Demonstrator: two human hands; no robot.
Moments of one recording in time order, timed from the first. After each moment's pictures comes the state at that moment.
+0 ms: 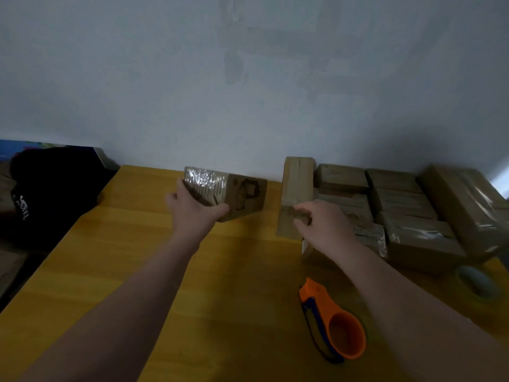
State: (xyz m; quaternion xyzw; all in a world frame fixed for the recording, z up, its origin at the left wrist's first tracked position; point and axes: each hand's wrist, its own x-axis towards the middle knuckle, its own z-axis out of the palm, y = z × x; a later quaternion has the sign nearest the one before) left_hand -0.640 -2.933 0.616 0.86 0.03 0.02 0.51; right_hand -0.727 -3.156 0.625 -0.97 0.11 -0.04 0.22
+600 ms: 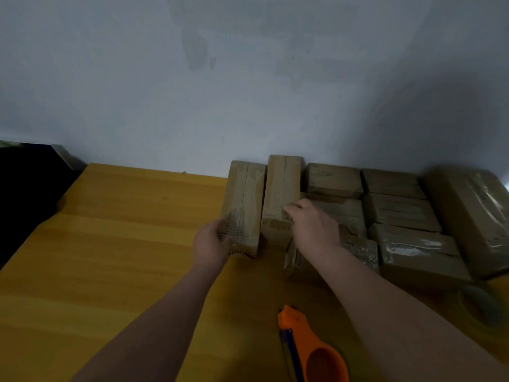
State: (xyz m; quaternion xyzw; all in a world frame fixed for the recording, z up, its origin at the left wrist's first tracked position) left_hand -0.615 -3.027 0.520 0.93 -0.03 -0.07 0.37; right_hand -0.669 -3.218 0.584 -0.99 0.09 0.01 0.09
